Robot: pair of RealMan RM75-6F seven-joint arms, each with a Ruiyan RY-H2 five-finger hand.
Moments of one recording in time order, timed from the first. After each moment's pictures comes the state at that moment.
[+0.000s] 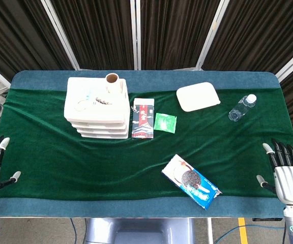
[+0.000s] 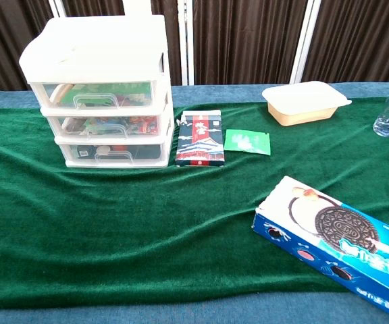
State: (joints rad) left arm -0.08 -1.20 -0.07 -1.61 1.46 1.53 0.13; right arm 0.07 -1.20 0.09 -1.53 -1.54 1.57 -0.09
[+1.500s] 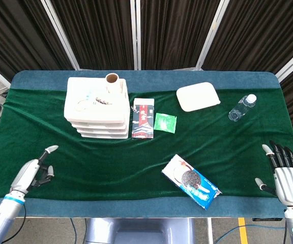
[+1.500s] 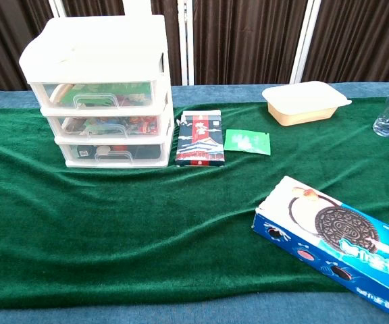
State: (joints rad) left arm -0.25 -1.19 -0.04 -1.72 1.43 1.11 -0.45; right arm 0.07 -1.14 0.07 -1.59 -1.54 1.53 -0.02
